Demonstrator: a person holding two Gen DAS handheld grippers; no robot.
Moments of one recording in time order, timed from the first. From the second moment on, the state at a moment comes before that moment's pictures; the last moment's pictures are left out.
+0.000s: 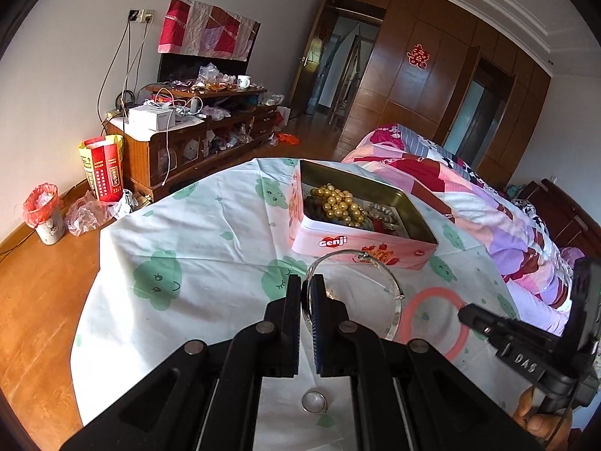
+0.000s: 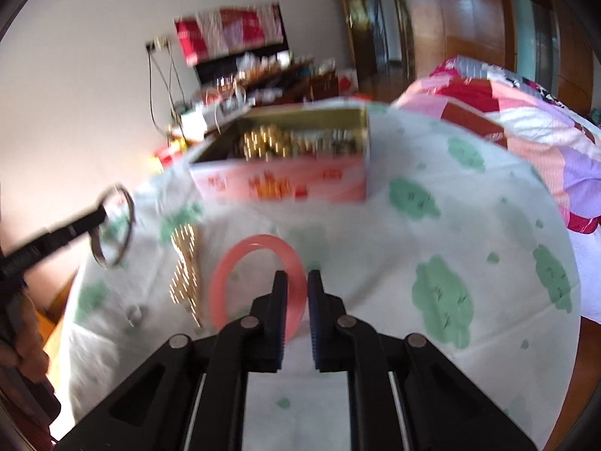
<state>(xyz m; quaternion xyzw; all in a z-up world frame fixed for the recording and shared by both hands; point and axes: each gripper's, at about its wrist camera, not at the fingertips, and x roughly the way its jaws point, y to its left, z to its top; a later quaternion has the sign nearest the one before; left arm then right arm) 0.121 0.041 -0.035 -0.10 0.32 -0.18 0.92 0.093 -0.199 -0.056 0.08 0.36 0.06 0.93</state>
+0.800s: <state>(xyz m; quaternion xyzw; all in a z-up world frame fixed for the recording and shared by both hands) 0.171 -0.007 -0.025 -0.09 0.32 -0.19 0.92 0.146 -0.235 -0.006 0.18 0.27 0.05 0.95</state>
